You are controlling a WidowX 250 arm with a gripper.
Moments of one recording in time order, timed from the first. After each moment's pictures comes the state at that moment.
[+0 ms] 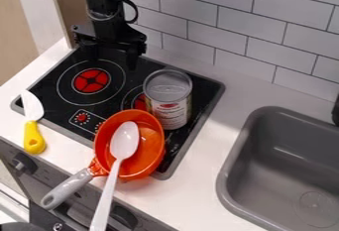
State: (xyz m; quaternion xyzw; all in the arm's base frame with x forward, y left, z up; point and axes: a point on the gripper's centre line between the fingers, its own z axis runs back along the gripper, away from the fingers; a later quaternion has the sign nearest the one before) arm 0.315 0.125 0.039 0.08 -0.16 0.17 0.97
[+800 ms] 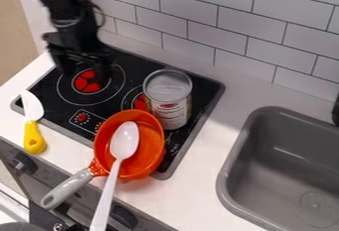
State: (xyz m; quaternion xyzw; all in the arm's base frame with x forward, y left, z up) arm 0.262 0.140 0.042 0.04 -0.10 0.07 0.99
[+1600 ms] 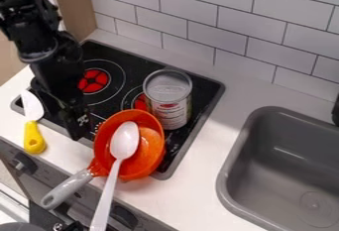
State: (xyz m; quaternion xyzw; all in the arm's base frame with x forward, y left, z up) arm 0.184 0.098 0.047 0.00 -0.04 -0.15 0.99
